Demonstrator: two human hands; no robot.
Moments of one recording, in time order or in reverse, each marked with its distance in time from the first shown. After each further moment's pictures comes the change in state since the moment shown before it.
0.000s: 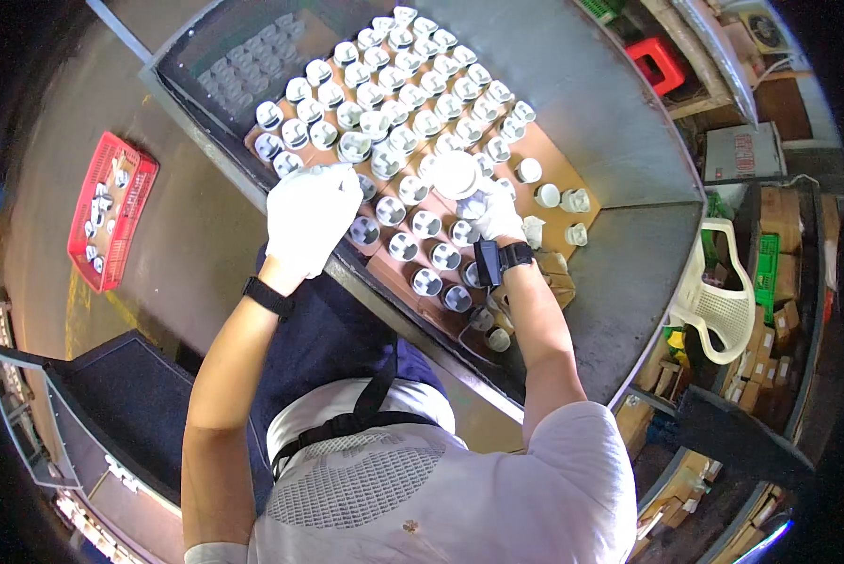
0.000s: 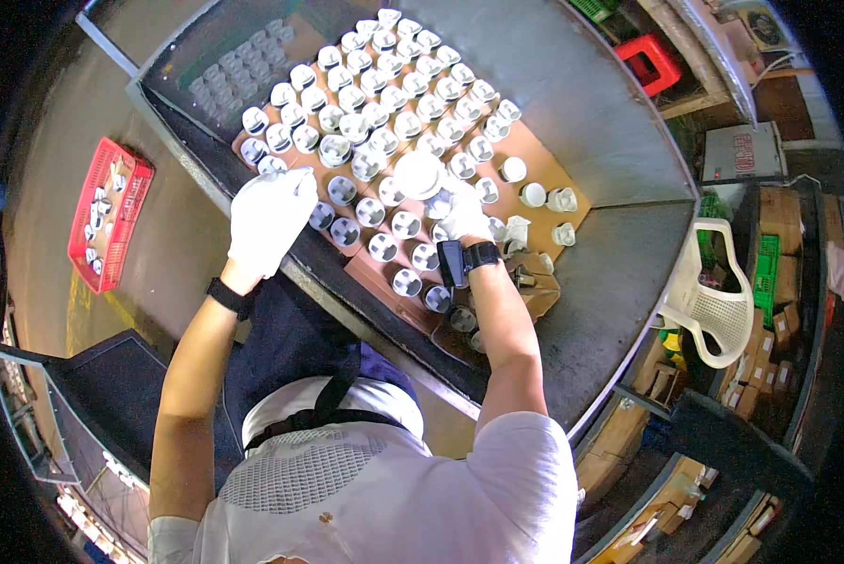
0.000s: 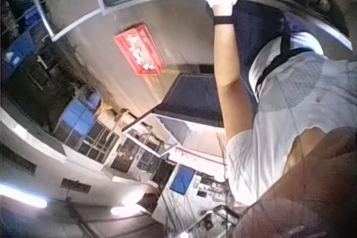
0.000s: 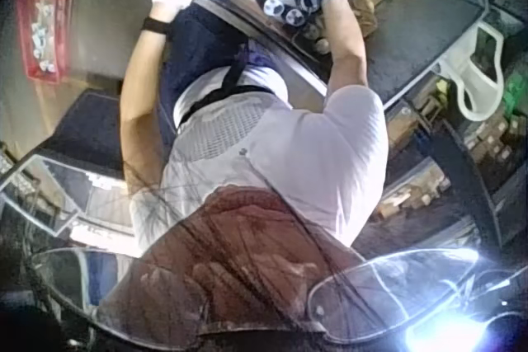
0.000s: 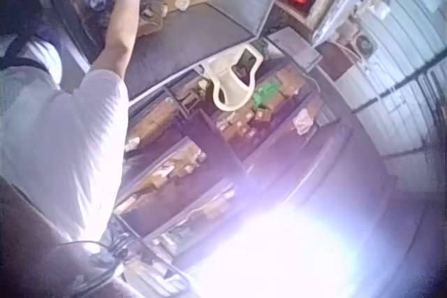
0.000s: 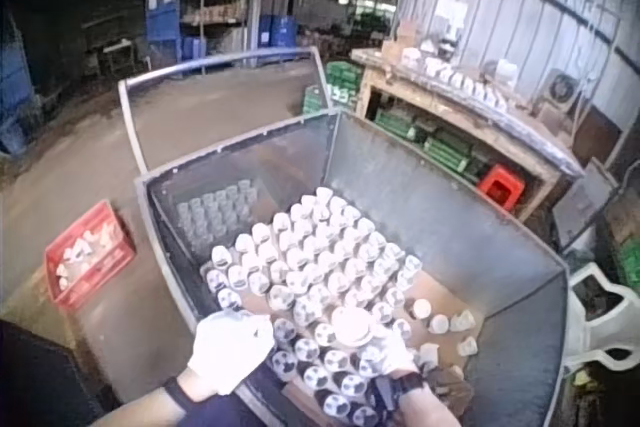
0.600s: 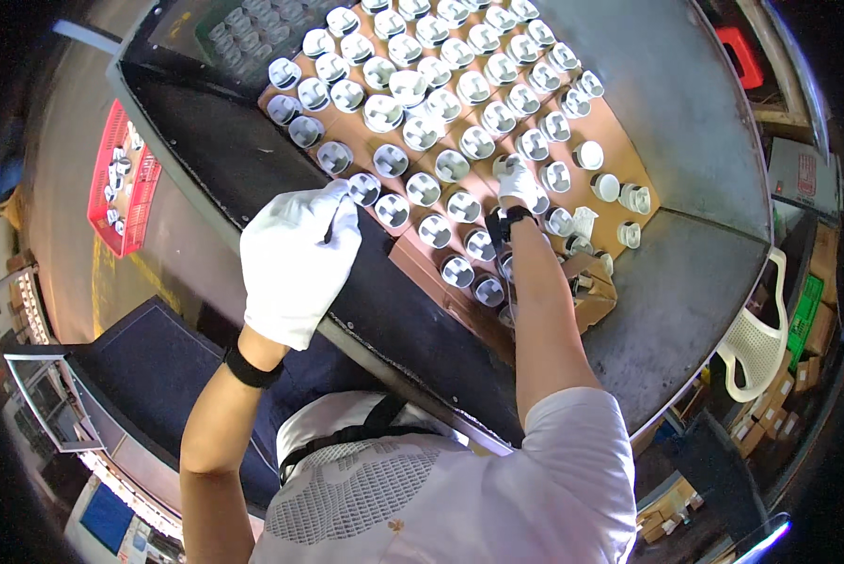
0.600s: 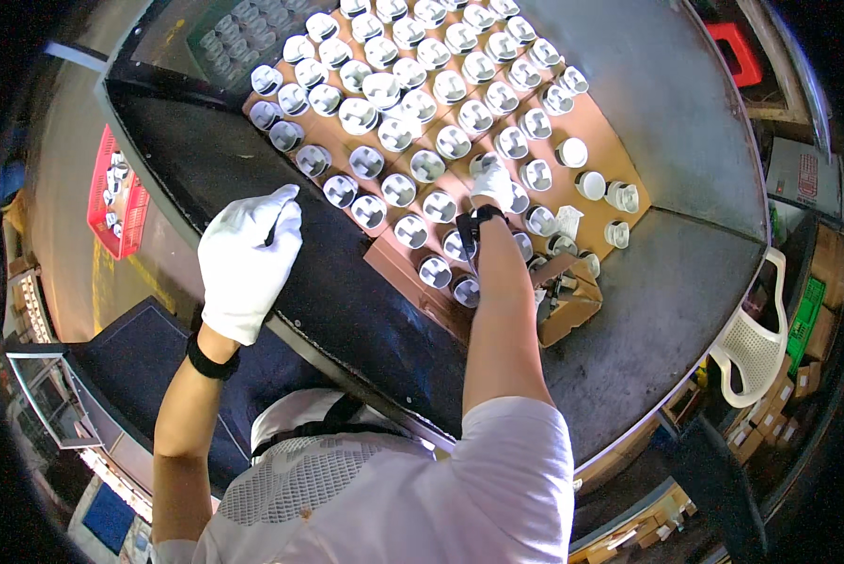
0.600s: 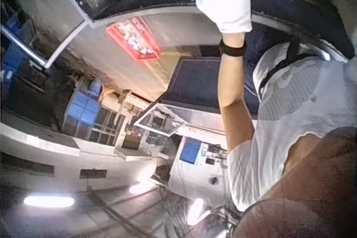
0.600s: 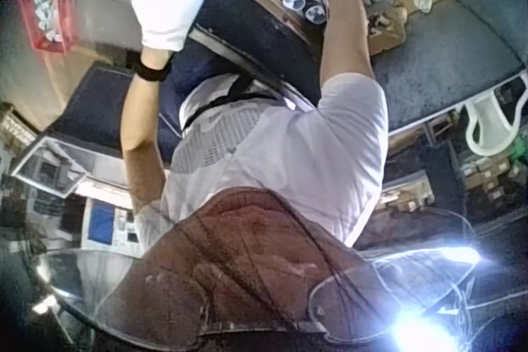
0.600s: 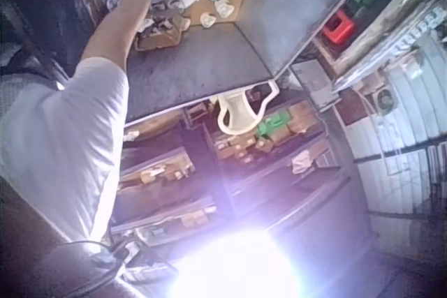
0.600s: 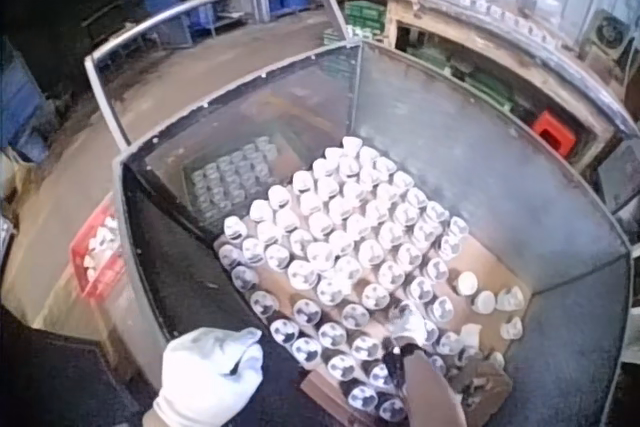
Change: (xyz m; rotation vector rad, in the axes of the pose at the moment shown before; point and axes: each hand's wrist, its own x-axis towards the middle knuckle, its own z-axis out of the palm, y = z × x) left_hand 0.015 0.007 0.005 -0.058 -0.041 -0.185; right_hand 0.076 0.166 0.029 -1.120 -0.056 0.509
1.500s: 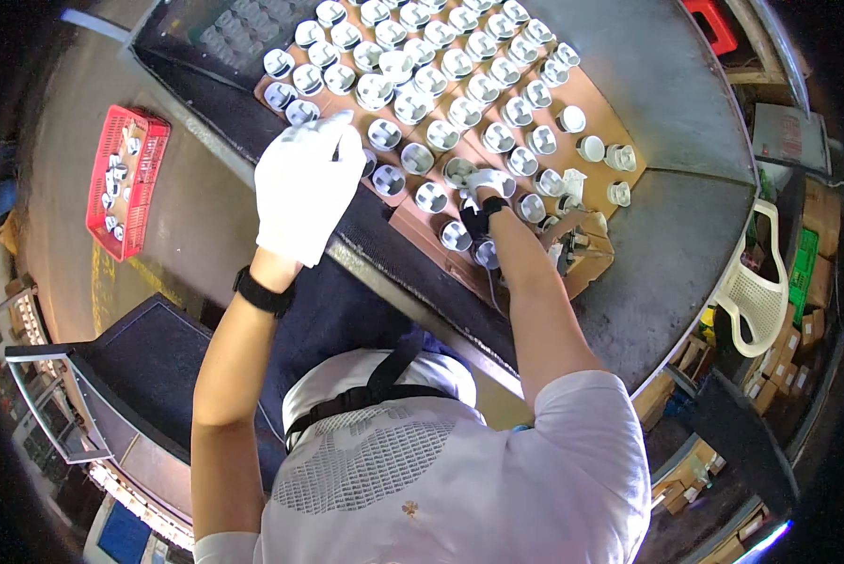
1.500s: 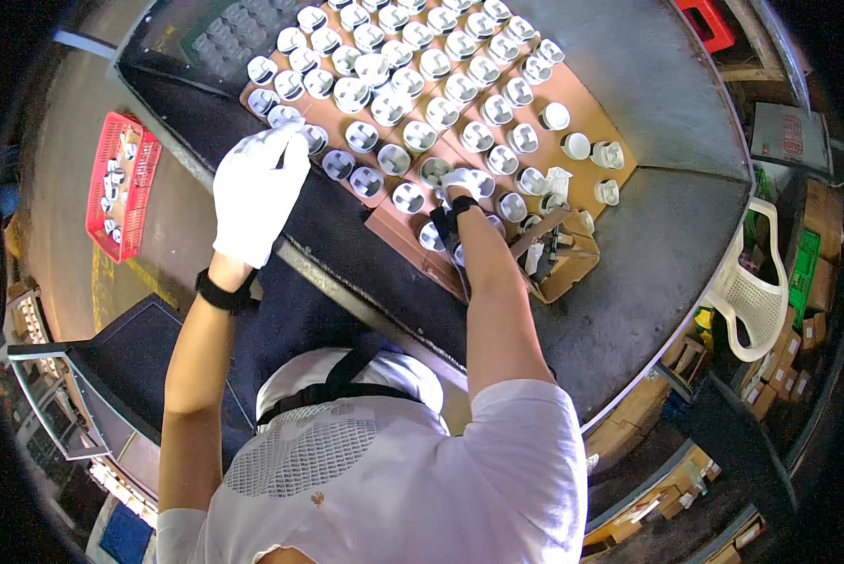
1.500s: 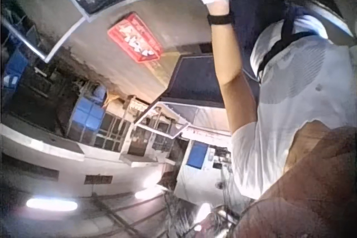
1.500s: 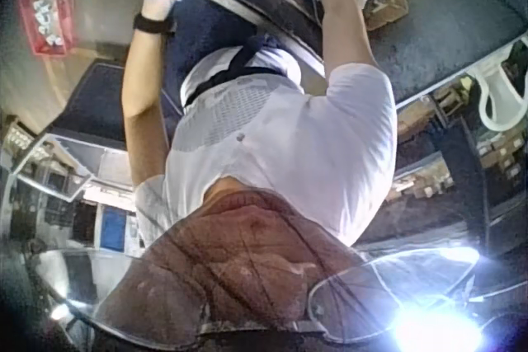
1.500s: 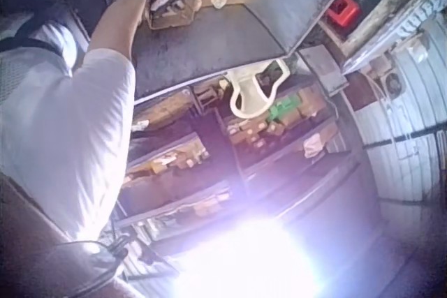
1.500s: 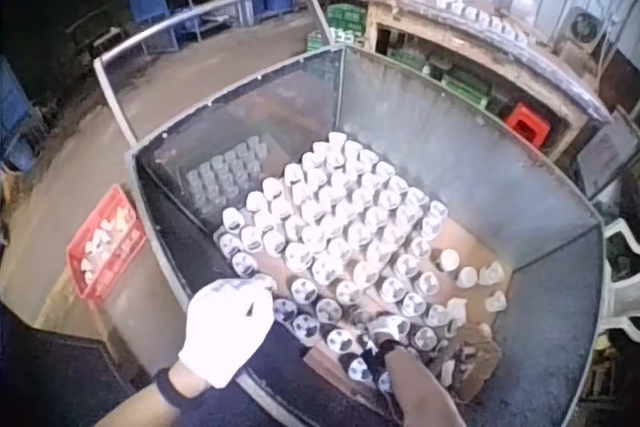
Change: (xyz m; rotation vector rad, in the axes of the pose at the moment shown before) left_hand -0.011 -0.023 0.011 0.073 0.161 0.155; right_hand -0.070 -0.024 0.029 -0.203 -0.306 -0.095
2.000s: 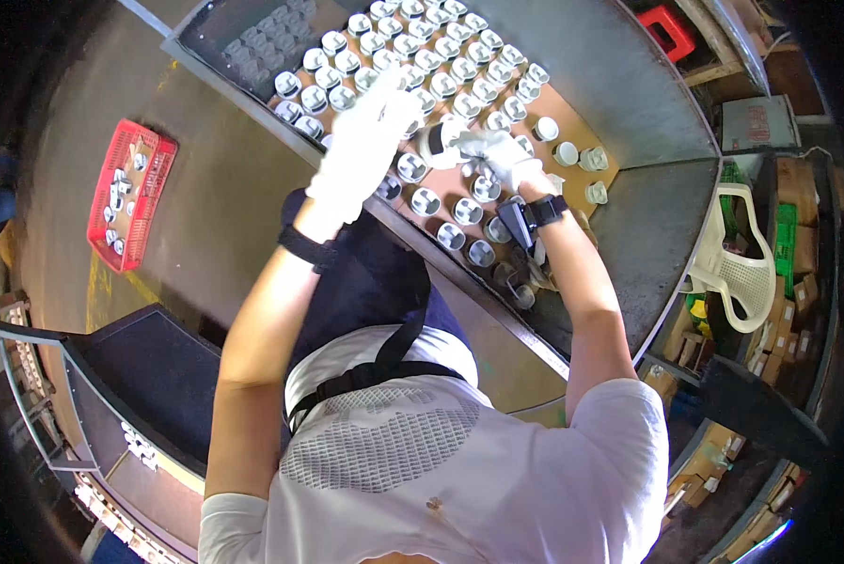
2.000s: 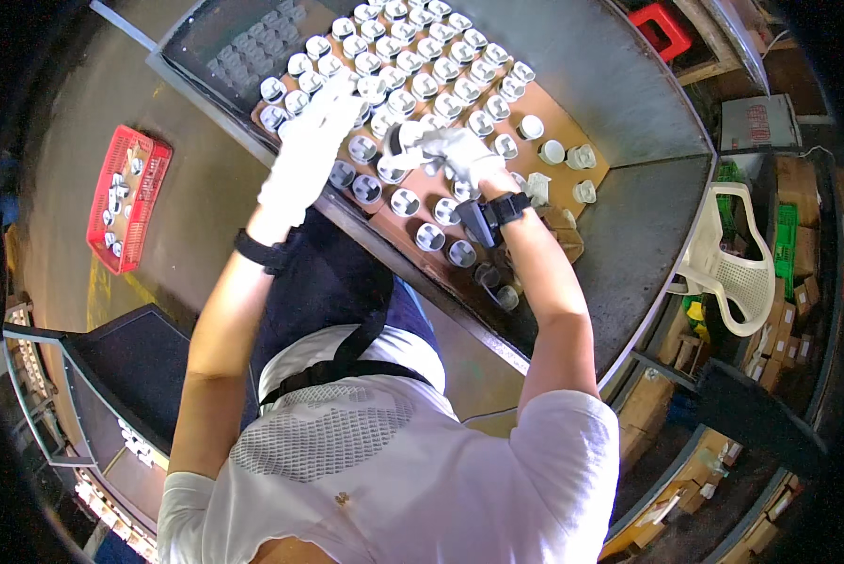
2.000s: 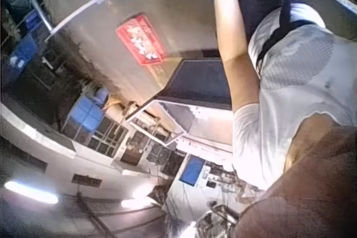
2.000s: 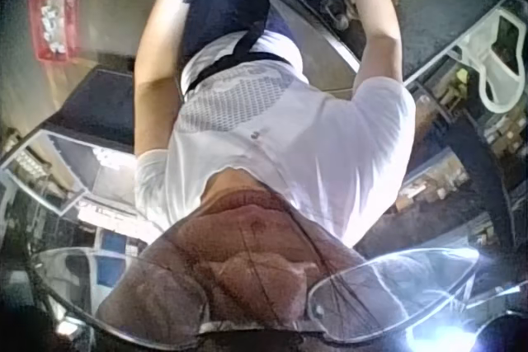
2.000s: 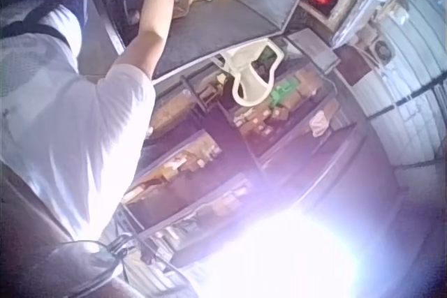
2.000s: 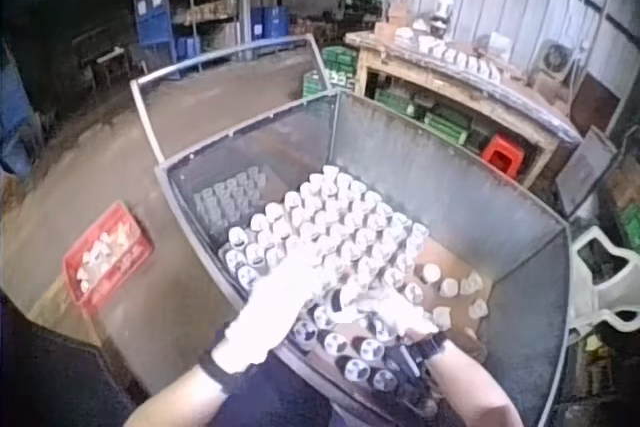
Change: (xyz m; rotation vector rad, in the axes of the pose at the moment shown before) left_hand 0.002 0.051 -0.028 -0.928 -0.136 -0.166; right_hand -0.207 0.004 -0.191 0.970 0.068 -0.560
